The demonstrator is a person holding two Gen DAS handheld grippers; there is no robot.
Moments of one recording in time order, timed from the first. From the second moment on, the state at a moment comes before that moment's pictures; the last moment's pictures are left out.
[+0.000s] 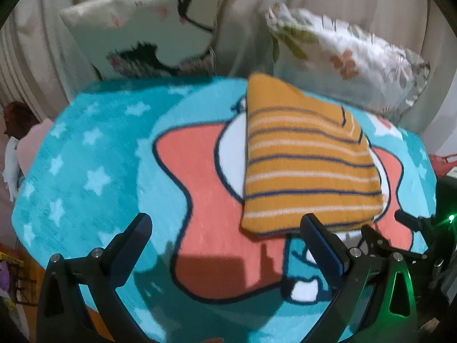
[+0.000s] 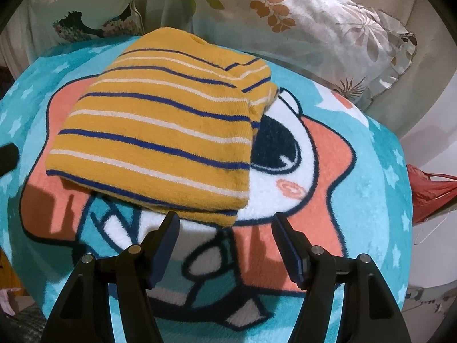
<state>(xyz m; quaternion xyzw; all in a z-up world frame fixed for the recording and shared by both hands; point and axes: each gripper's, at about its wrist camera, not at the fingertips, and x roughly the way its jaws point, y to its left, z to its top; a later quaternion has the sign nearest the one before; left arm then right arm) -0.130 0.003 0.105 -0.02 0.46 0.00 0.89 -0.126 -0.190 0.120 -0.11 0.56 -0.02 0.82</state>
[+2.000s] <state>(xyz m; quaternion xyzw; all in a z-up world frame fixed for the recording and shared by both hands) -0.122 -0.027 0.076 0.03 0.54 0.01 0.84 -0.125 -0.211 0.133 -0.07 0.52 -0.01 0.85</state>
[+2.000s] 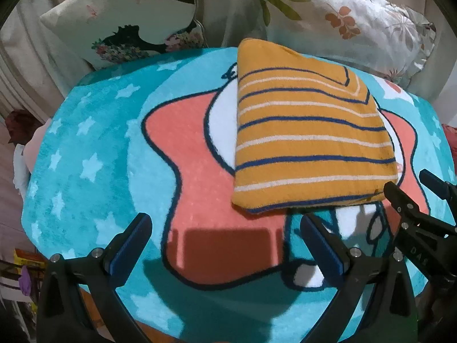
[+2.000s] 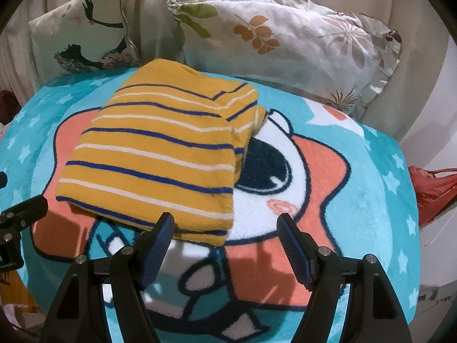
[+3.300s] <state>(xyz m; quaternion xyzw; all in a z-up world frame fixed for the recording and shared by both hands) -0.107 -0.023 0.062 0.00 0.56 0.01 0.83 -0.112 -0.211 0.125 -0.08 0.53 -0.01 0.85</state>
